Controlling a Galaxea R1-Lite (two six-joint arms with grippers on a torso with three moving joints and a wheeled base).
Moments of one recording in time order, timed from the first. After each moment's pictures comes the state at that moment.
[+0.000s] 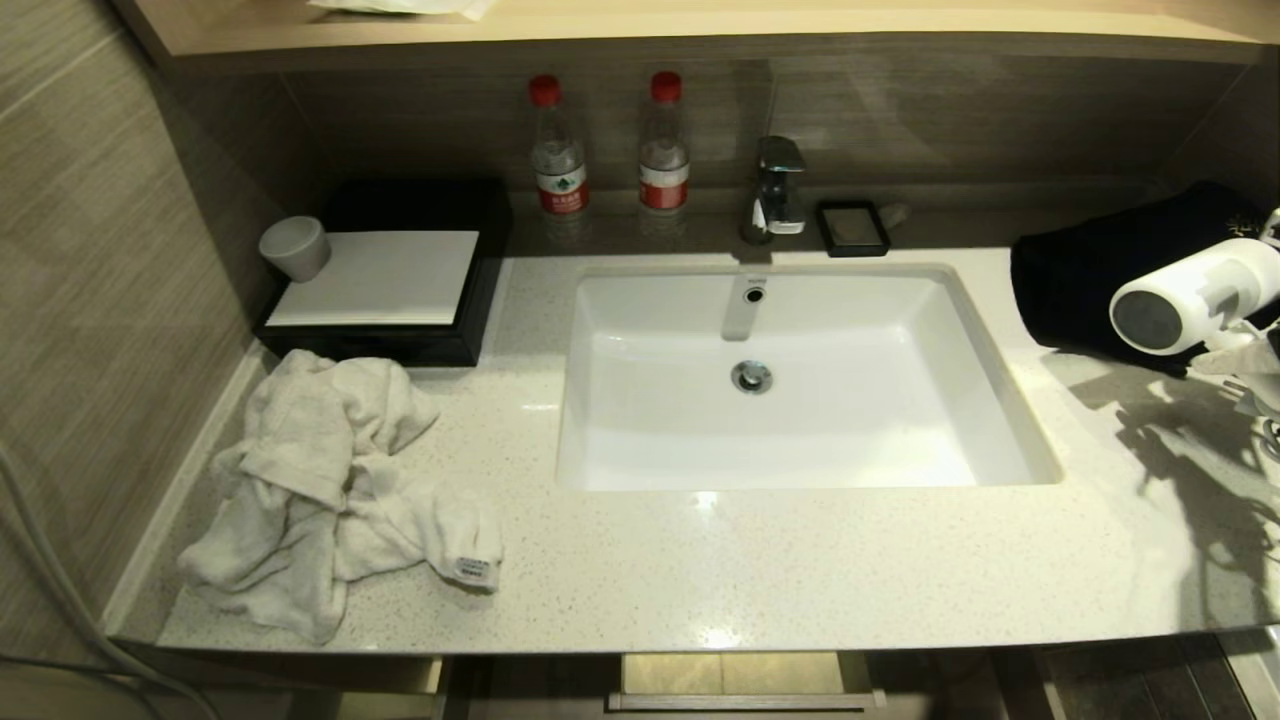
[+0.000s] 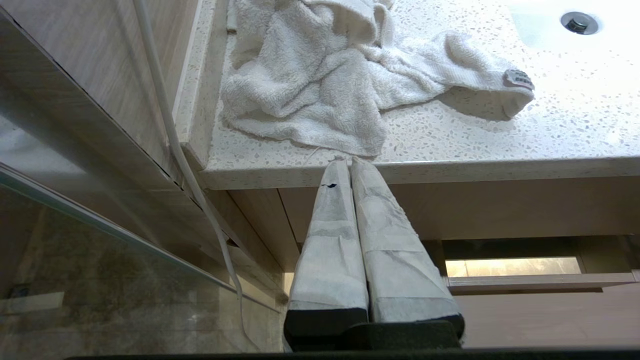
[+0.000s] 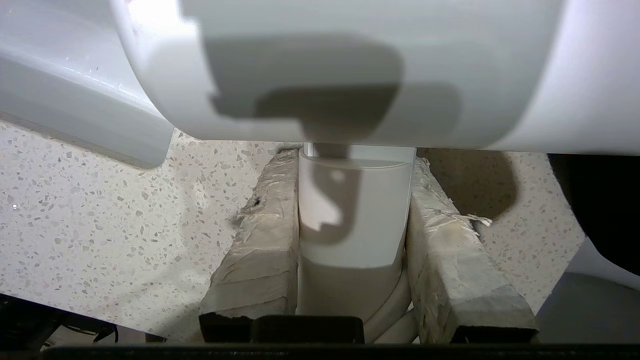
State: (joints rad) left arm 0.00 0.00 0.00 0.00 0.00 0.01; right arm -0.53 1.73 -1.53 0.56 0.49 -0.75
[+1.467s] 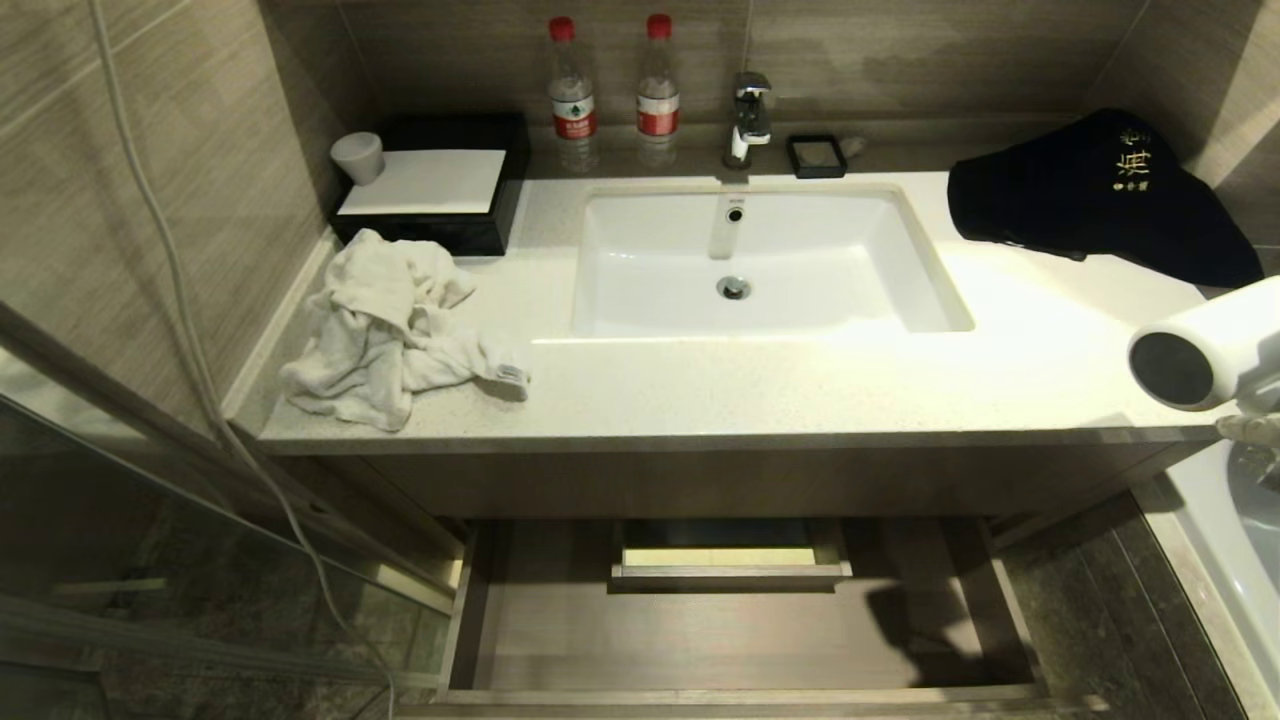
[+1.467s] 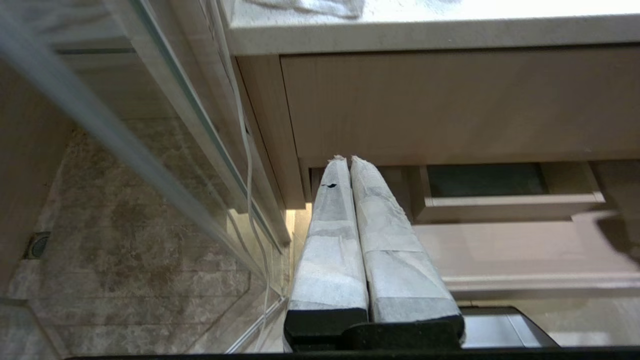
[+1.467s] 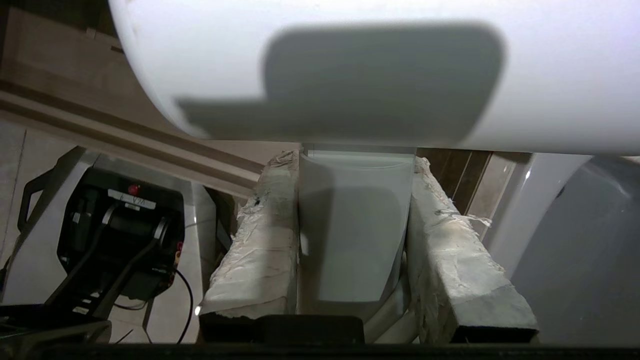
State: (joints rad) left arm 0.00 0.00 0.00 0.00 0.00 0.01; right arm -0.48 1.34 -1.04 0.38 0.49 -0.63
